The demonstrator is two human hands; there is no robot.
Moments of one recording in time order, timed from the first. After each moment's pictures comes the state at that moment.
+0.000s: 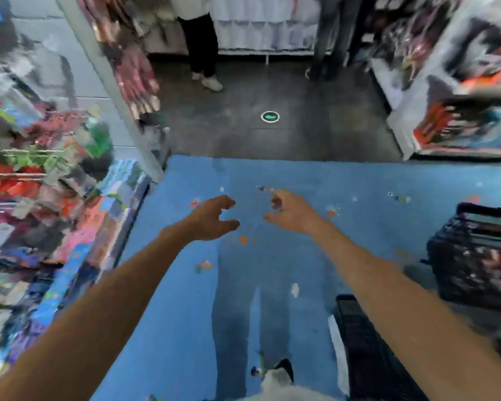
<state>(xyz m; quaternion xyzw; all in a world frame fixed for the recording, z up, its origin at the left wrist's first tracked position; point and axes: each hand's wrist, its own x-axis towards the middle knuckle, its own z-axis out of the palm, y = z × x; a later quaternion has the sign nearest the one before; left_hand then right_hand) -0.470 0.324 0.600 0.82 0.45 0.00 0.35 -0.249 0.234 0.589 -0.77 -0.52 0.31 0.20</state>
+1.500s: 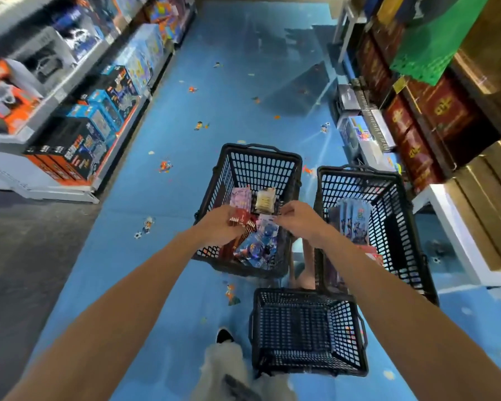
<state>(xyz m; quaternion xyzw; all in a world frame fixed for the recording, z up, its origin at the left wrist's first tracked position) 0.307 0.075 0.568 0.88 -0.23 -0.34 0.24 0.218 -0.132 0.553 -0.82 0.27 0.14 0.49</state>
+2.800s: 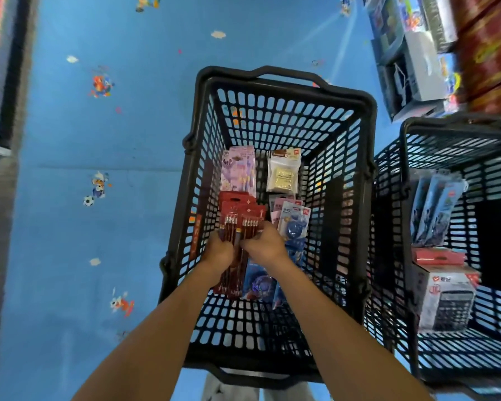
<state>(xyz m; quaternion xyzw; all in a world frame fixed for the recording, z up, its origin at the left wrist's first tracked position) 0.453 0.037 0.204 0.77 0.13 -0.47 0.41 0.404 -0.080 0.237 -0.67 0.47 0.22 0.54</state>
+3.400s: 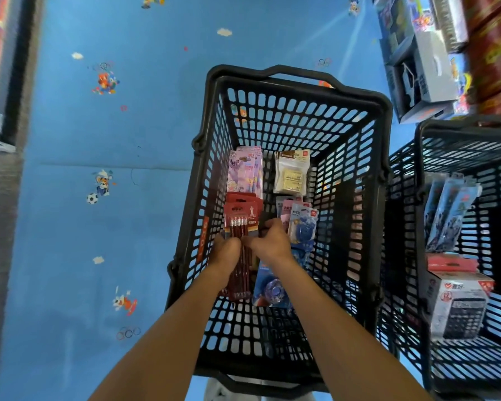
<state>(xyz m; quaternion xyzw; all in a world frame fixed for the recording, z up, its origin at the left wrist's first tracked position) 0.457 0.030 0.221 0.71 0.23 -0.49 0.44 0.412 -0.079 0.223 -0.65 0.51 0.19 0.53</state>
